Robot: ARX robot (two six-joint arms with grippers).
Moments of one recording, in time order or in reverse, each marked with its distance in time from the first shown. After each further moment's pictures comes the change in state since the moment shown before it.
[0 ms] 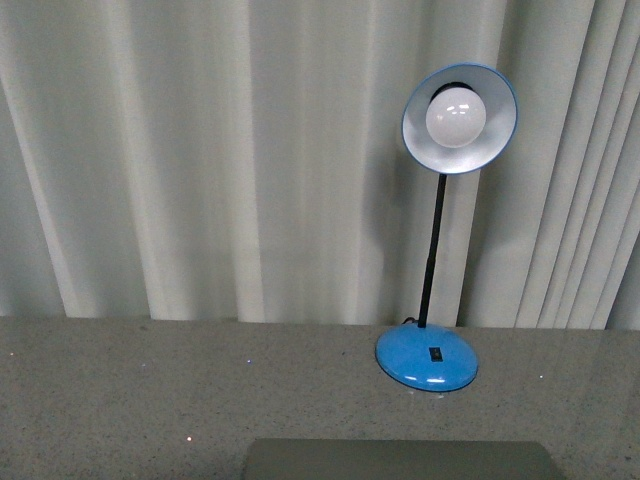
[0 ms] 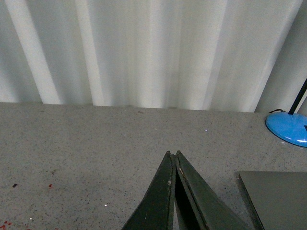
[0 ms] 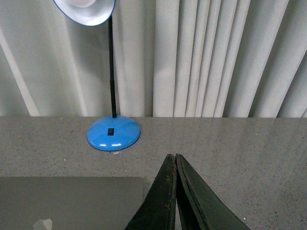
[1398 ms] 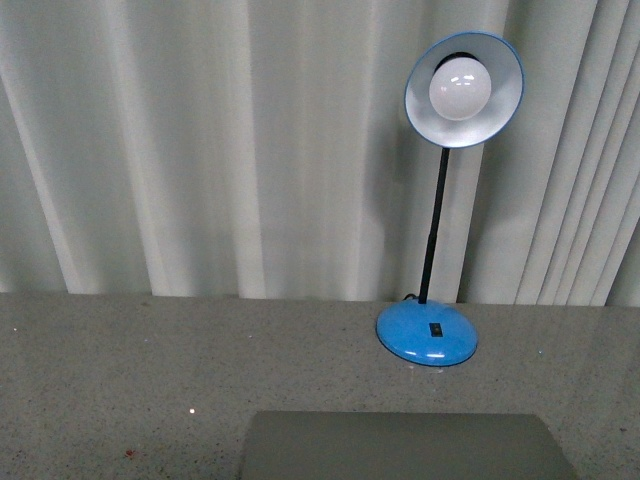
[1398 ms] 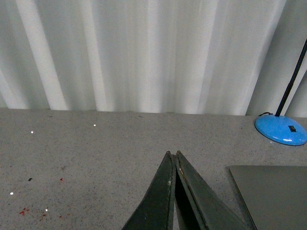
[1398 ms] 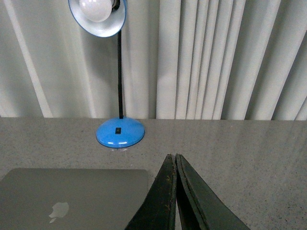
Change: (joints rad) left arm 0.000 -0.739 -0.001 -0.715 0.000 0.000; right arm 0.000 -0.740 -0.007 -0.713 -0.003 0.000
